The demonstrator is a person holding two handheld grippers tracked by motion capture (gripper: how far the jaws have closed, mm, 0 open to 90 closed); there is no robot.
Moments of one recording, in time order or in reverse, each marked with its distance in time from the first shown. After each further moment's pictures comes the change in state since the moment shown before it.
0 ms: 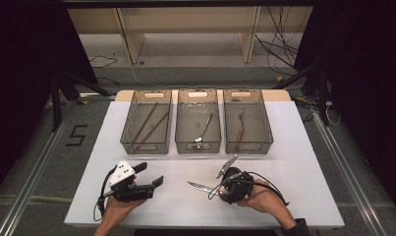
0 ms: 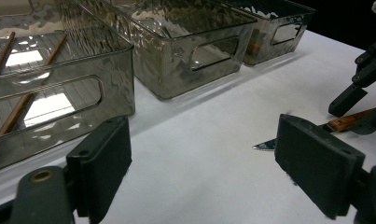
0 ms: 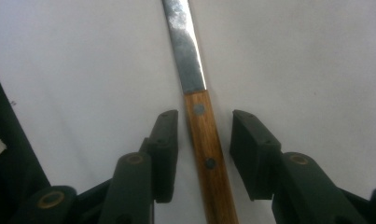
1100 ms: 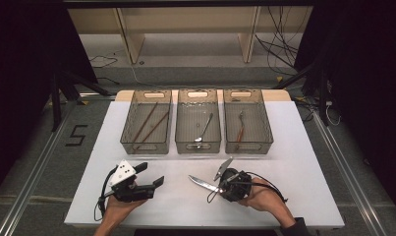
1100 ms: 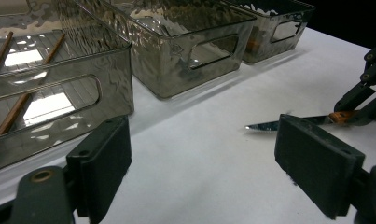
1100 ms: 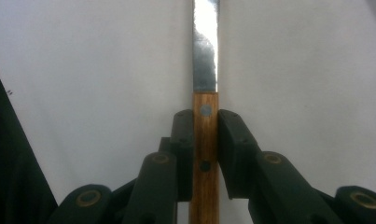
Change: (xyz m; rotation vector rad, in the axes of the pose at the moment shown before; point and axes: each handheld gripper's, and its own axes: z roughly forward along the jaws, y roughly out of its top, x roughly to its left) left arm -0.001 0.000 0.001 0.006 -0.002 0.008; right arm 0.004 0.005 -0.005 0.008 -0.046 -0.105
